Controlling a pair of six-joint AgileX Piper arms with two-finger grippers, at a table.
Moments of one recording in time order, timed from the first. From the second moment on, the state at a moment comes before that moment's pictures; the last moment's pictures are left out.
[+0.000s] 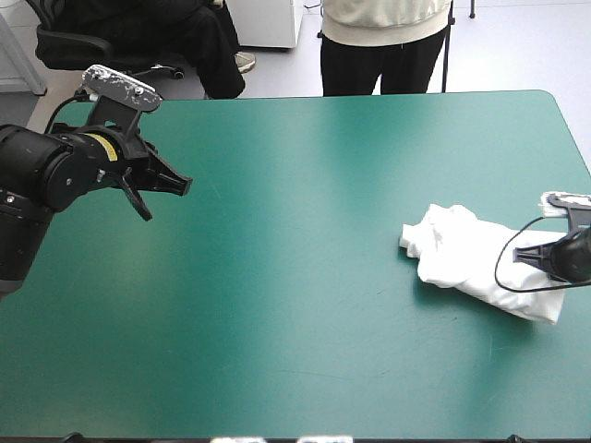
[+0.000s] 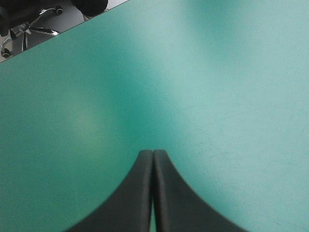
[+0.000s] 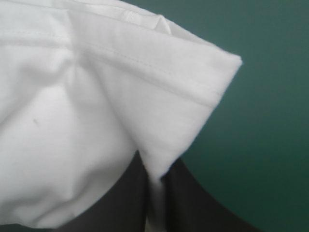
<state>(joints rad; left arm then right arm) -0.45 1.32 -1.71 0.24 1.23 0.08 -0.34 1.36 -0.97 -0.01 0.89 -0.19</state>
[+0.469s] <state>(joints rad) -0.45 1.24 -1.71 0.32 1.23 0.05 -0.39 1.36 -0.96 0.26 0.80 -0.39</state>
